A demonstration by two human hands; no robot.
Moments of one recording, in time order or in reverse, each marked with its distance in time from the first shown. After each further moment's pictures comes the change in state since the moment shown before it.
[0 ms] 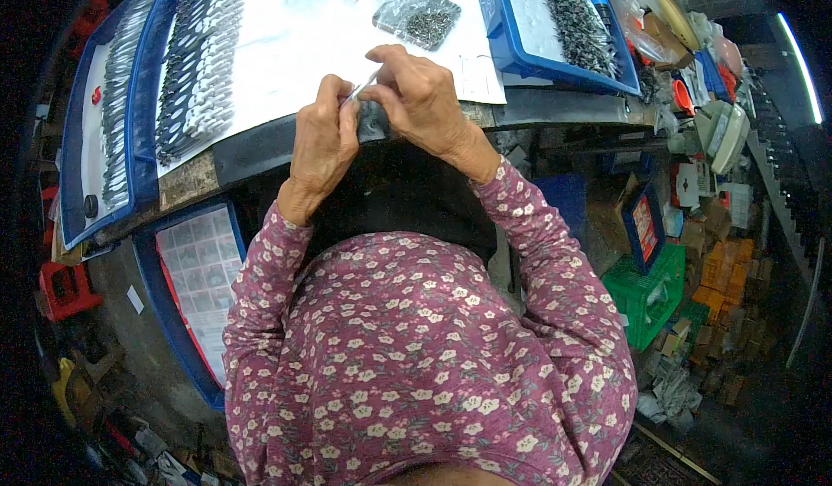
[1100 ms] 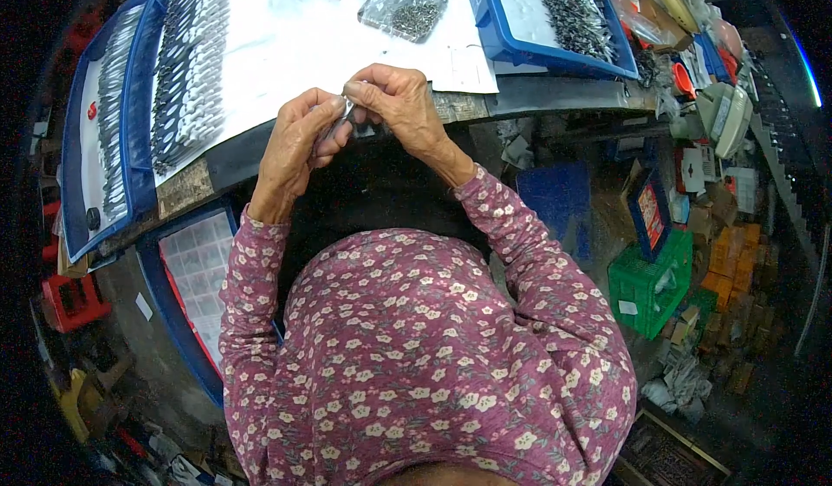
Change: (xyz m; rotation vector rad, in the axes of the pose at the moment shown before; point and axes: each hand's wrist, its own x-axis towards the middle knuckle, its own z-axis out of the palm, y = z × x) left_hand 0.007 0.003 -0.014 -0.802 -0.257 -0.588; right_hand -0.017 0.003 0.009 0.841 -0.059 0.615
